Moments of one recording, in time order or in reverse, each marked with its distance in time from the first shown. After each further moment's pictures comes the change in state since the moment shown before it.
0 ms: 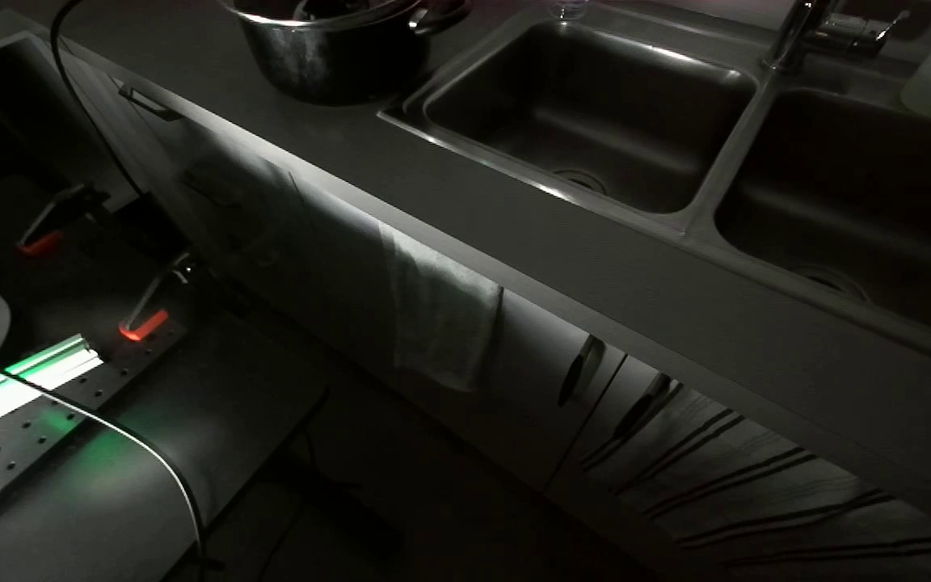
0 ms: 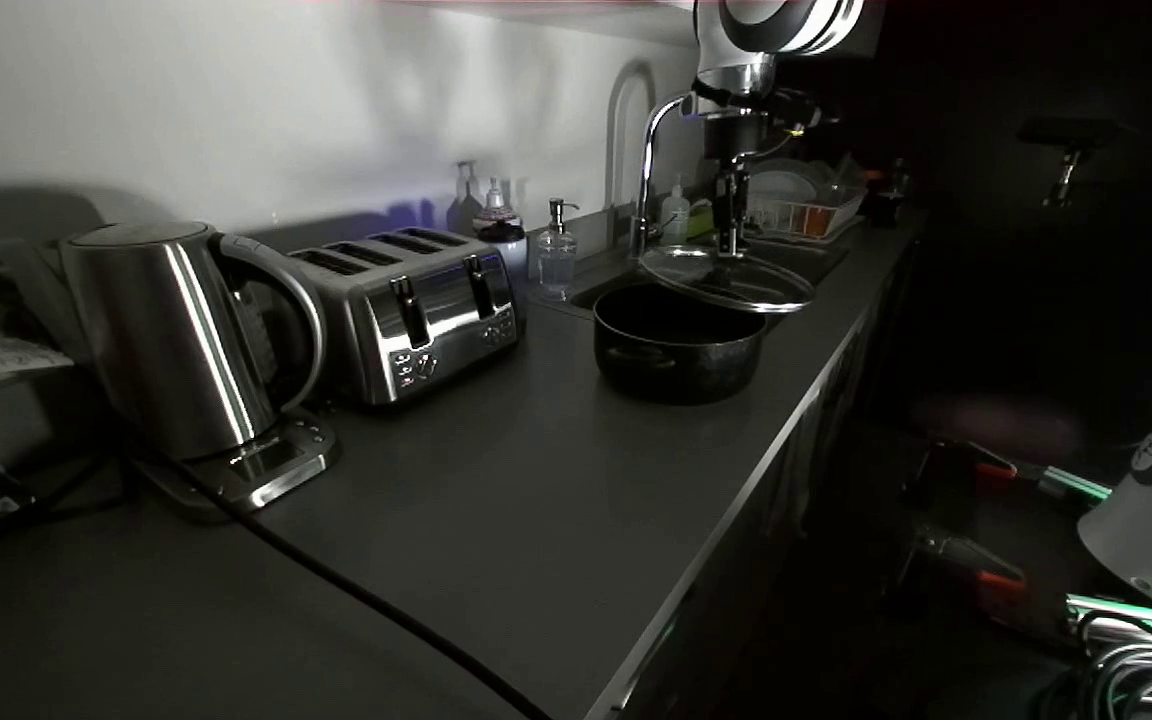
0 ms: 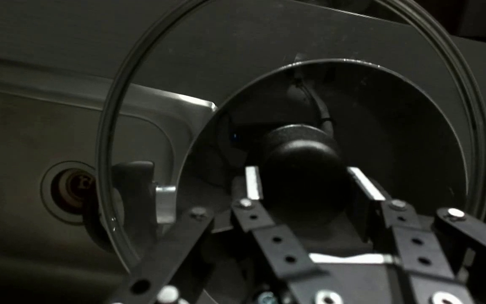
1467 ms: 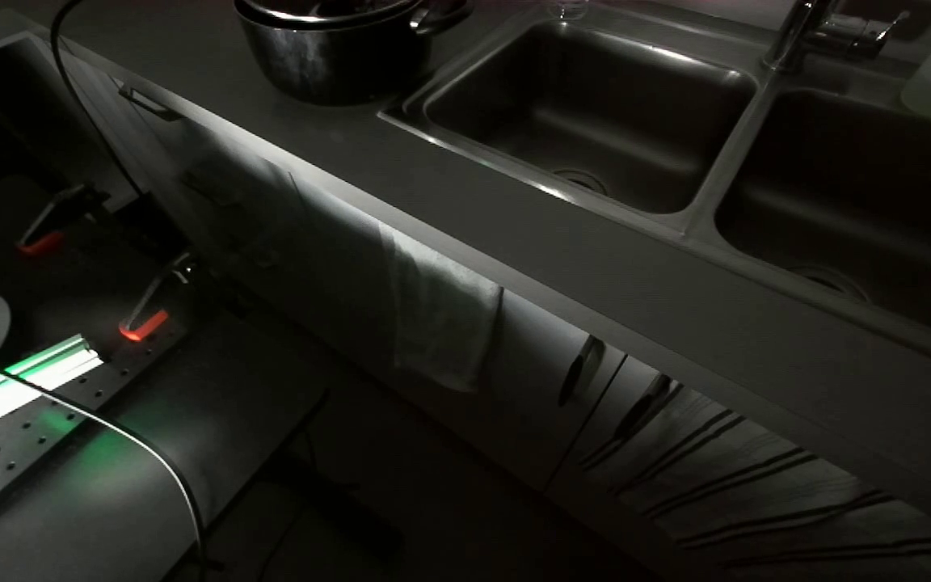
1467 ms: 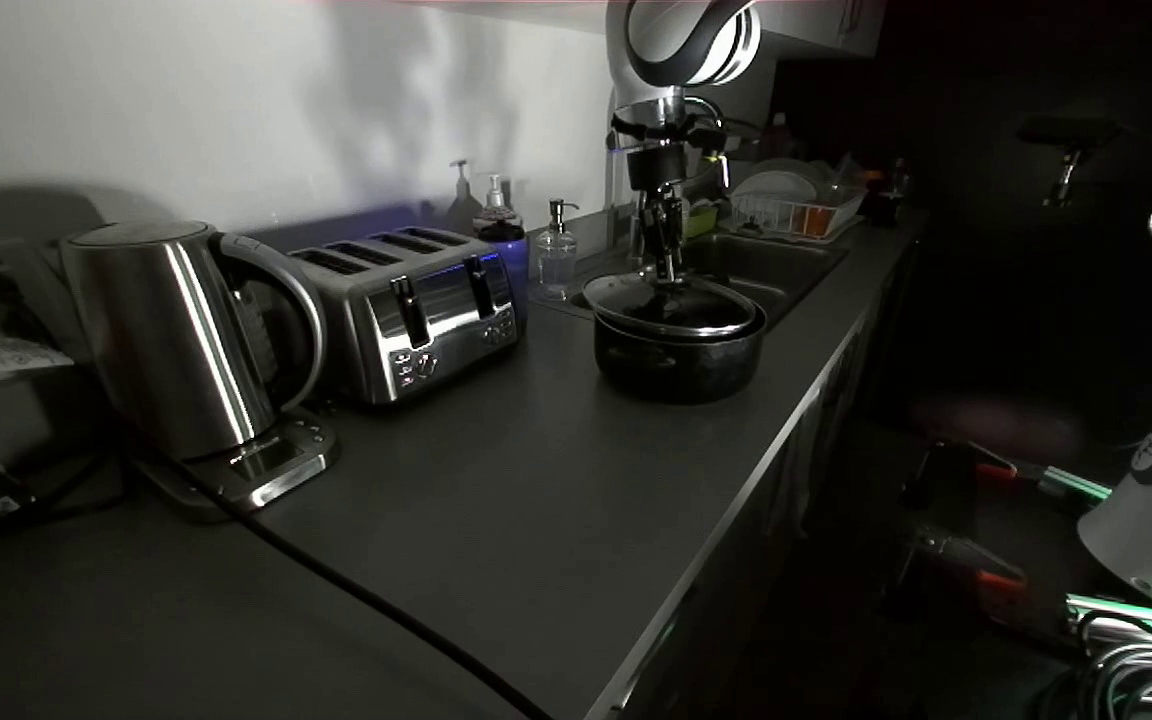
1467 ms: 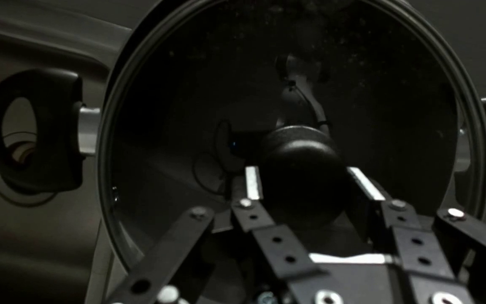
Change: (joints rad) arm 0.036 0.272 0.071 0.294 -0.006 -0.114 0.060
